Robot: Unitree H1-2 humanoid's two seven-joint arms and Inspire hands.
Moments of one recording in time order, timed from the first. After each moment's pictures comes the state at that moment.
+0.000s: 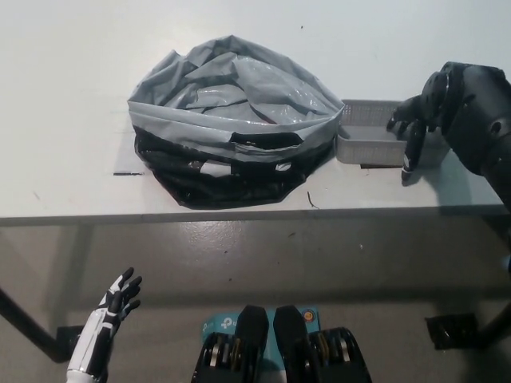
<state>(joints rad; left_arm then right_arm) 0.04 0.18 0.03 0.11 -0.03 -0.17 -0.12 -1.29 -0.28 0.70 1.27 -0.53 0.26 0.68</state>
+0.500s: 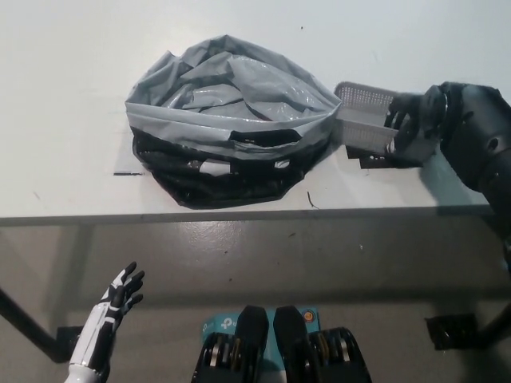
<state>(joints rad) 0.03 0.18 0.03 0.11 -0.03 -0.16 -0.12 -1.24 -0.27 0.62 1.27 -0.54 0.17 0.40</state>
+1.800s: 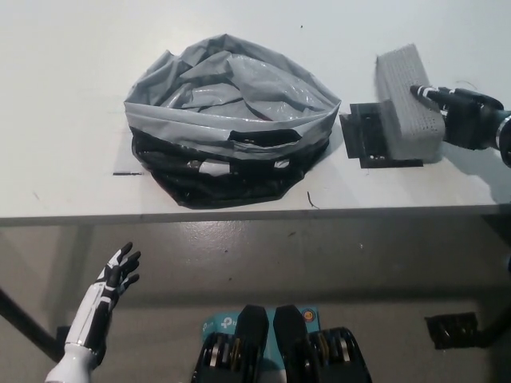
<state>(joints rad) -0.03 0.20 0.04 0.12 -0.04 -0.15 -0.12 -1.16 -0.36 -0.42 1.36 0.07 0.38 0.44</state>
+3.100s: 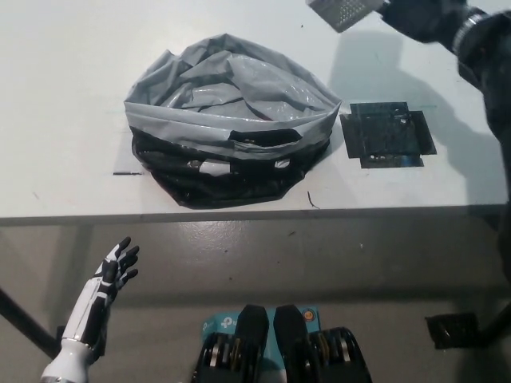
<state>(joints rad) -0.04 0.21 0.04 0.12 -0.05 -0.15 -0.14 -1.34 -0.22 -0.45 1.16 0.45 0.47 0.39</state>
